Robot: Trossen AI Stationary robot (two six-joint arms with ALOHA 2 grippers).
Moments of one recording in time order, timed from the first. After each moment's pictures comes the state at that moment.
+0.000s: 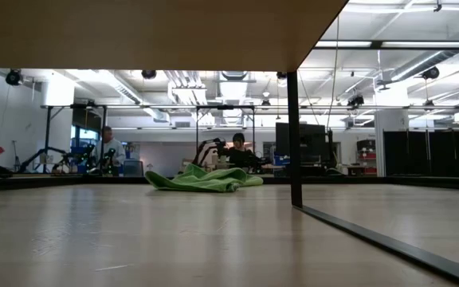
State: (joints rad) left arm -0.27 1.51 1.81 -1.56 0.03 -0.71; right arm 0.49 1.86 2.09 -1.56 0.08 0.46
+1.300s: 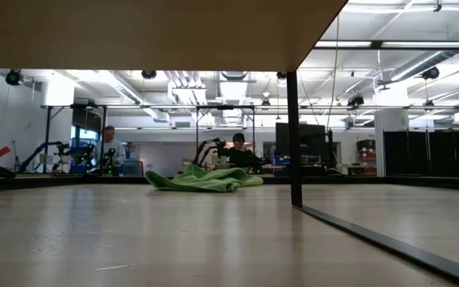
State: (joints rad) left arm -0.52 1.76 1.96 -1.36 0.17 -0.83; right arm 0.47 1.86 2.09 -1.56 0.13 0.44
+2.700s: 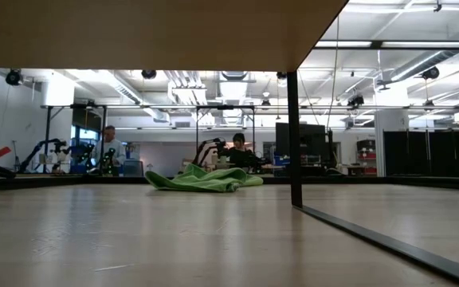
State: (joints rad) left arm -0.52 1.75 1.97 -1.17 0.24 -1.05; right arm 0.47 1.85 2.09 -1.57 0.13 0.42
